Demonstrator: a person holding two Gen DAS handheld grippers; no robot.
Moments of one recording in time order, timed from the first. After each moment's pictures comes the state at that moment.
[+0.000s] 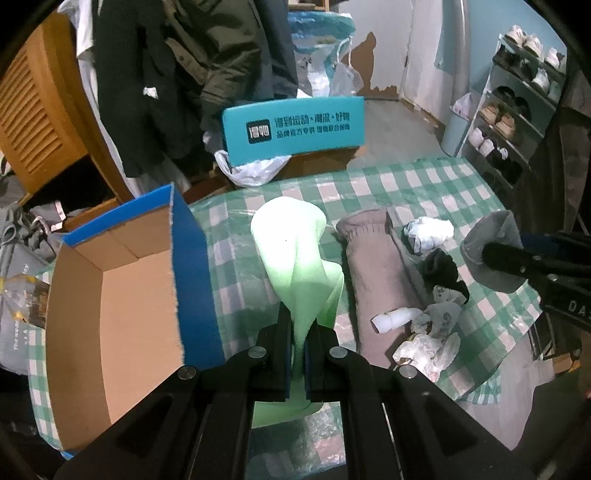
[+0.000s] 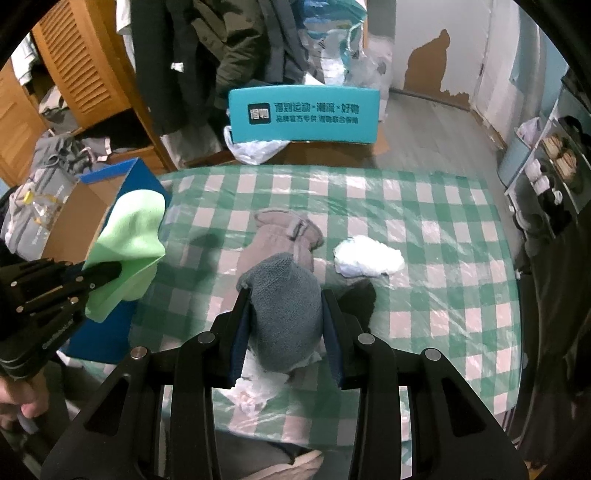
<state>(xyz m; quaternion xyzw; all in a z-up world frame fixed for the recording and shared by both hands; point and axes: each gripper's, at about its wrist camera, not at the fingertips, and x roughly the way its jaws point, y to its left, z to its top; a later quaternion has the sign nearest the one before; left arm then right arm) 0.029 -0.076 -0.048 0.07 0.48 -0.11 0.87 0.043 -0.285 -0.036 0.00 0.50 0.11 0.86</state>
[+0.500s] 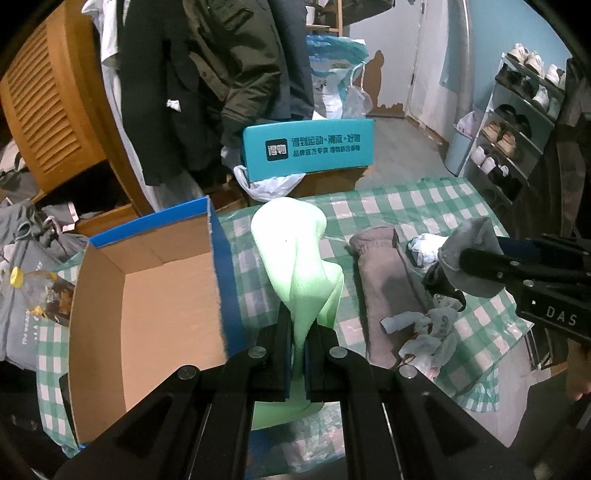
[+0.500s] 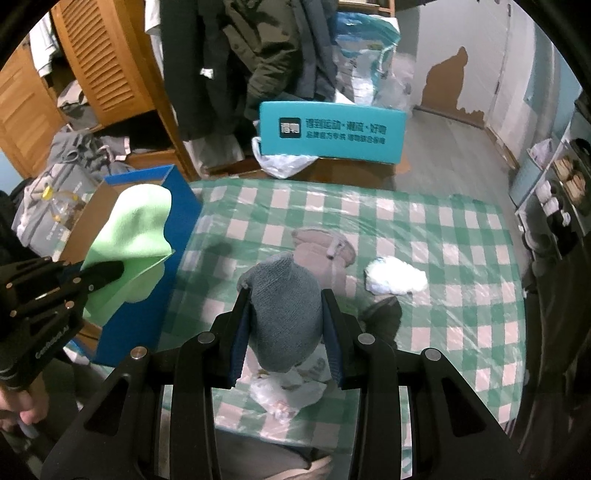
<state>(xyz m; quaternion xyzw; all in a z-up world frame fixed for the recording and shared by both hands) 0.014 -0.049 -0.021 0.06 0.46 -0.09 0.88 0.041 -0.246 -0.016 -0.01 0.49 0.14 0.86</state>
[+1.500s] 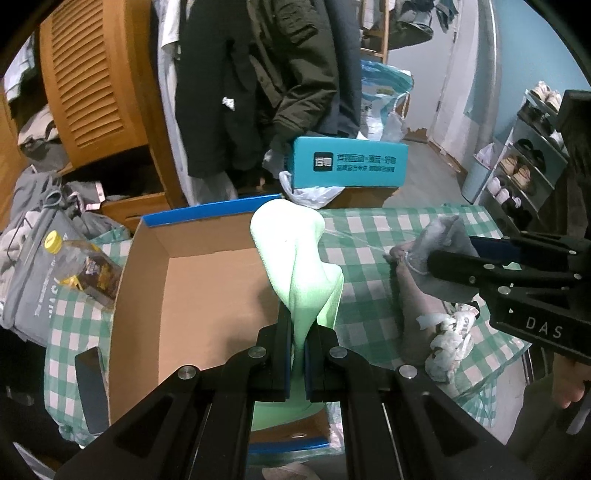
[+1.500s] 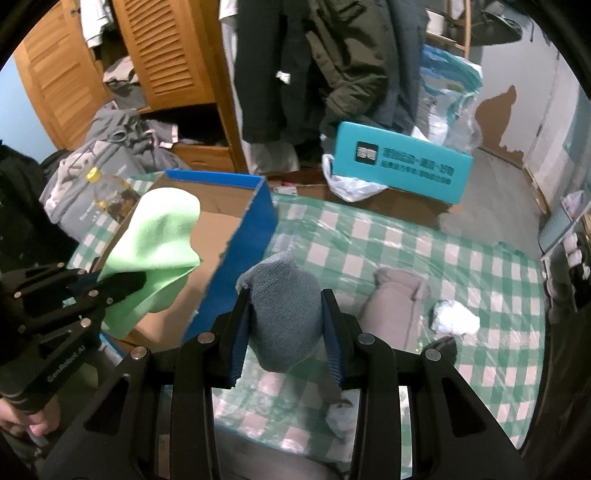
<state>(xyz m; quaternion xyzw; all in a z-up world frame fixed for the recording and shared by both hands) -0.005 0.027 -0.004 0.01 0.44 -0.06 0.89 0.041 -0.139 0.007 -0.05 0.47 0.22 0.85</state>
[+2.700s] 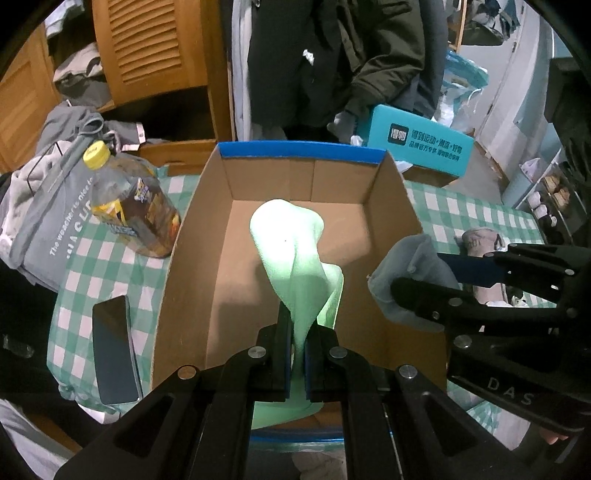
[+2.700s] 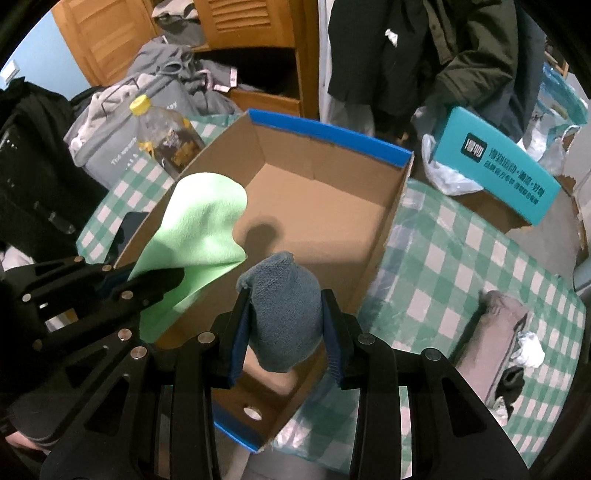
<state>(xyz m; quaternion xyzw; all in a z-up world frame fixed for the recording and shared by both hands) -0.002 0.119 -0.055 -0.03 0.50 0.02 0.87 0.049 -0.004 -0.048 -0.11 0.53 0.29 0.79</state>
